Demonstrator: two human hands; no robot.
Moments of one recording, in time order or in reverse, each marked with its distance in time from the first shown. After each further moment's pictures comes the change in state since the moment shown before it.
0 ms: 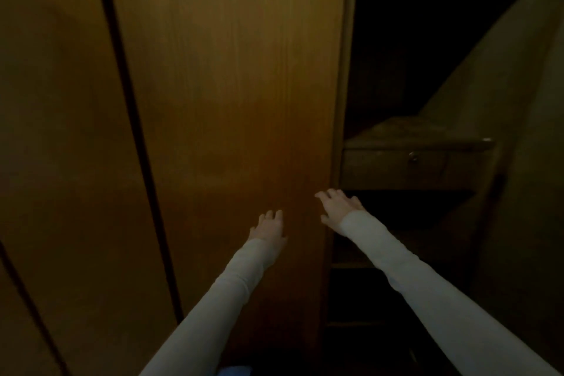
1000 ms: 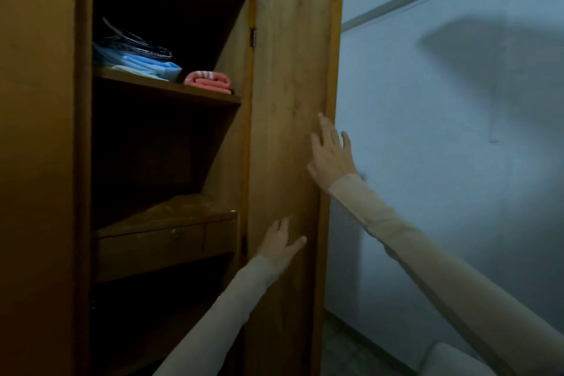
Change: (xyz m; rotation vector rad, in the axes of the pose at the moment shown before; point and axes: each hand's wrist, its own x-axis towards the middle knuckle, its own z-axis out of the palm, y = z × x) left_hand -0.115 0.453 0.016 -0.599 -0.114 0.749; right_hand -0.331 0.298 -0.230 -0.431 0.845 0.531
